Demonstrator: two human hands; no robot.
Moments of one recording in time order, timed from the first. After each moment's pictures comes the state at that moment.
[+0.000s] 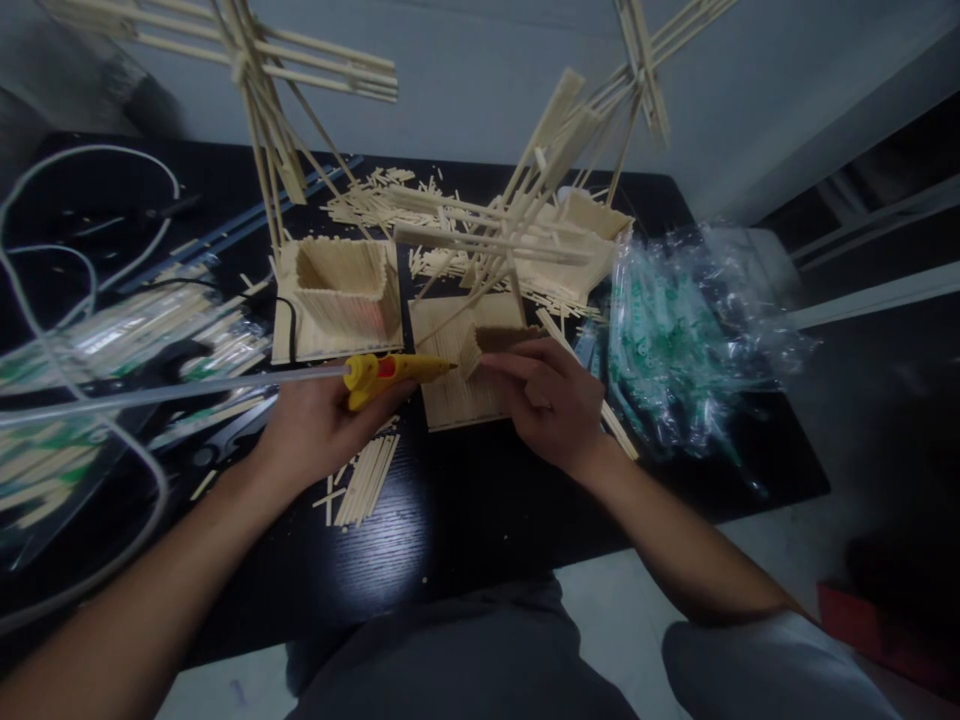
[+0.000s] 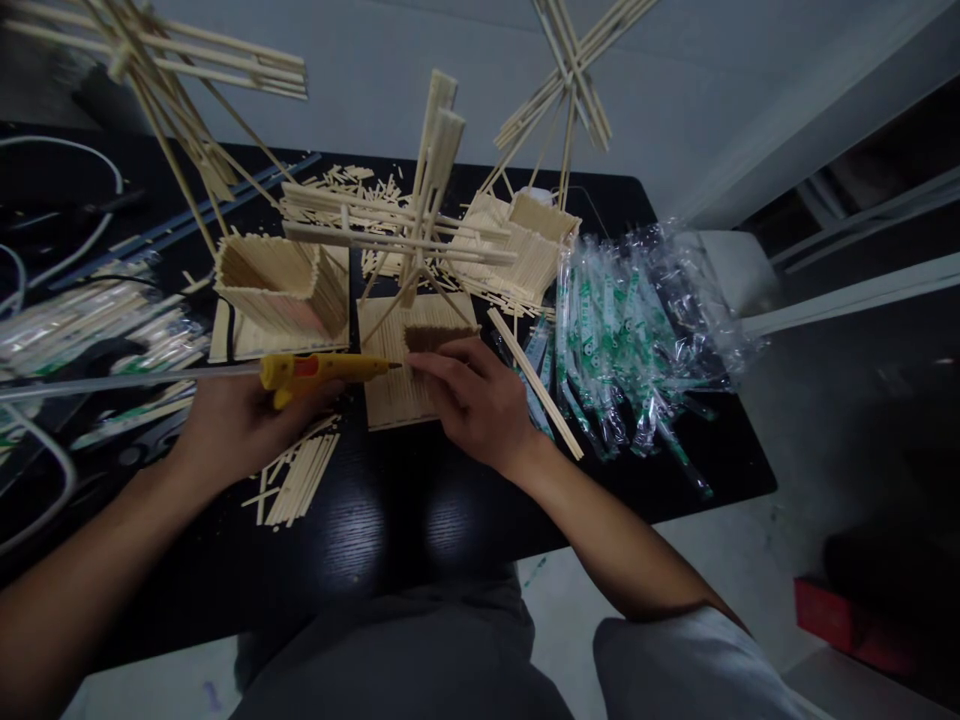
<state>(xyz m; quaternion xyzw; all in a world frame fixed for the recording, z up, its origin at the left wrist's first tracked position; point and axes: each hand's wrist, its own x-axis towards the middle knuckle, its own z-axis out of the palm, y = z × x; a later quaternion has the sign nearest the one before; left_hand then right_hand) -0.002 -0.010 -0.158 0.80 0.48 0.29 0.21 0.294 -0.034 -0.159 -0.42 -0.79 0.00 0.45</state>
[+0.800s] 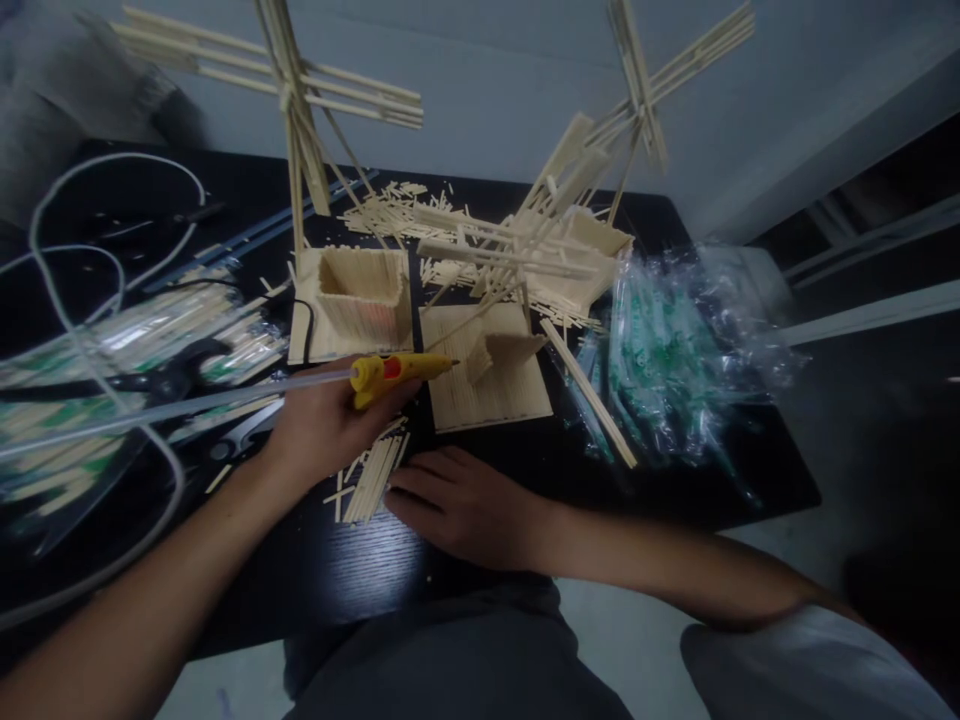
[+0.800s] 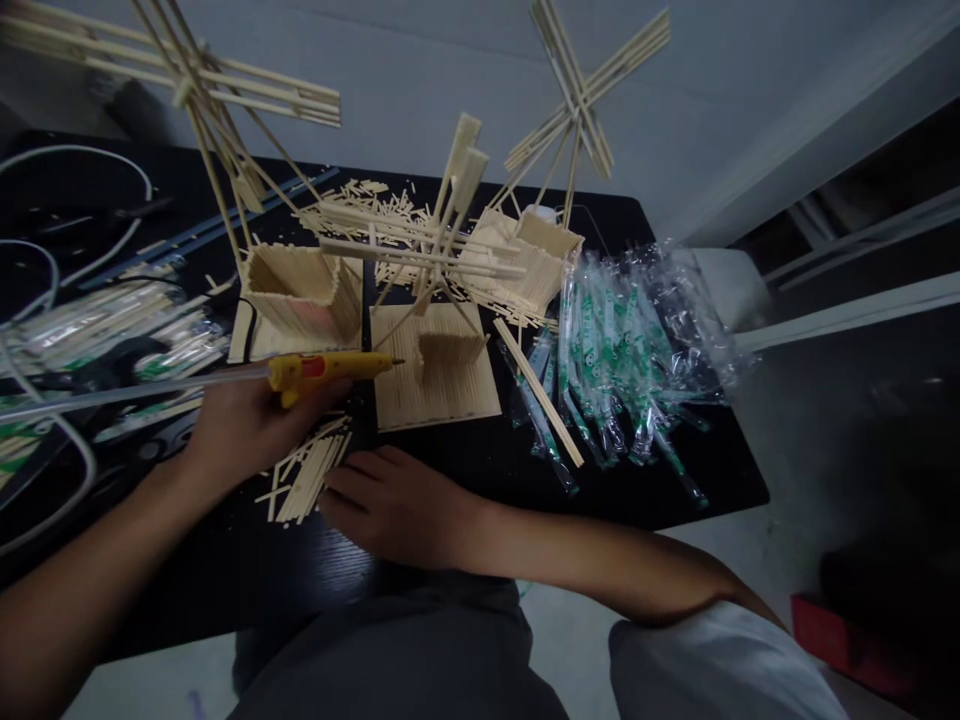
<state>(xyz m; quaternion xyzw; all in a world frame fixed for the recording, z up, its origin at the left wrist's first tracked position) 0.000 -0.012 -0.159 0.78 0.49 0.33 0.18 0.228 -0.090 -0.163 -0.22 -0.96 0.07 0.14</state>
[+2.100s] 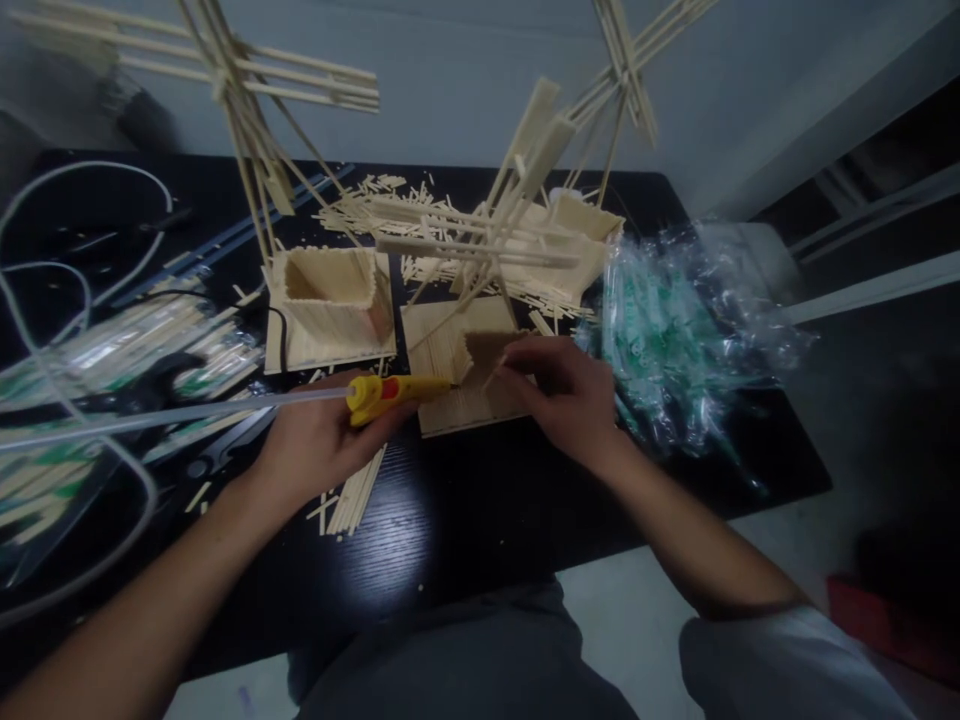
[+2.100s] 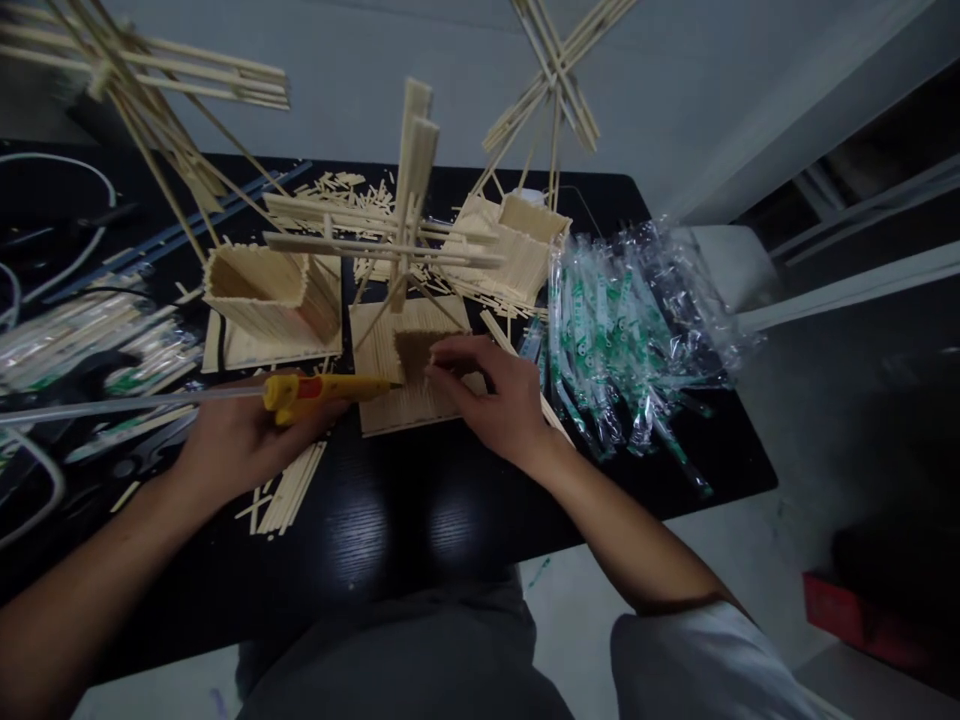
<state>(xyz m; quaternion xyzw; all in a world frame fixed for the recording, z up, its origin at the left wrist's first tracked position) 0.005 -0.014 -0.155 0.82 0.46 0.27 0.22 0.306 -0.030 -0.160 -0.46 -0.69 0.19 0.52</state>
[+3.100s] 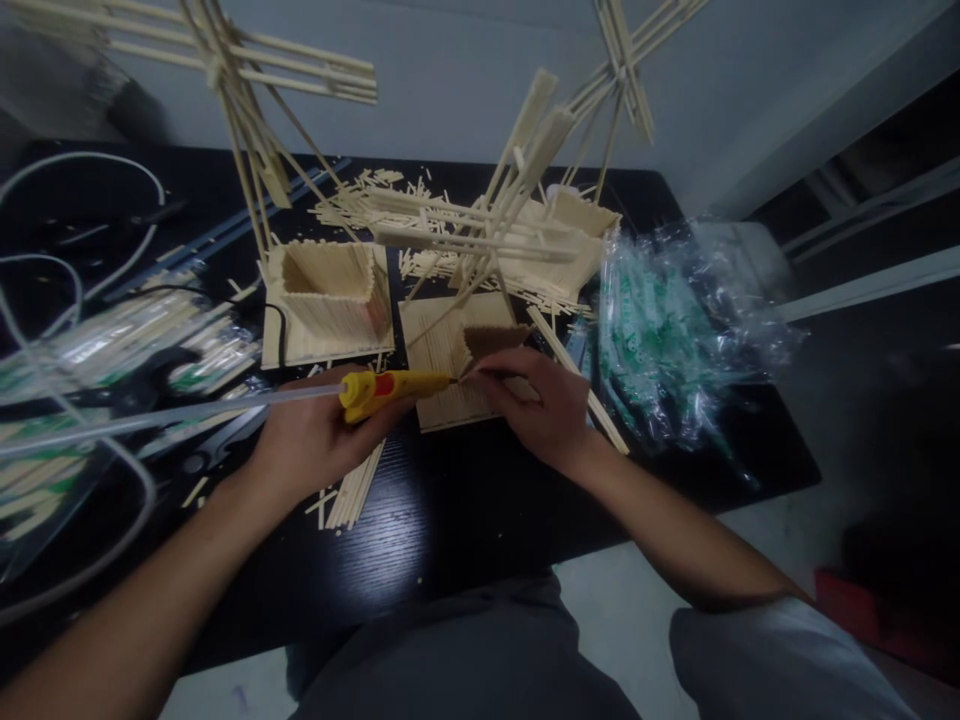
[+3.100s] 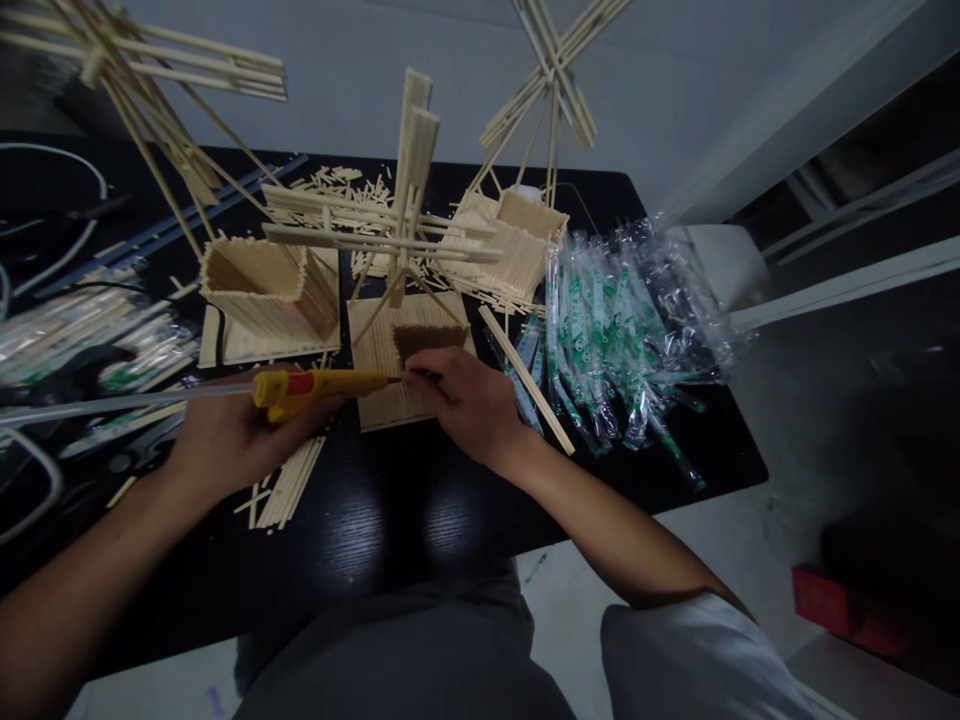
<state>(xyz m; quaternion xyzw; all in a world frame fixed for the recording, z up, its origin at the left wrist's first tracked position) 0.005 -0.017 -0.151 0.82 0.47 0.29 0.19 0.289 -0.033 -0.167 -0.41 -0.76 0.05 0.50</state>
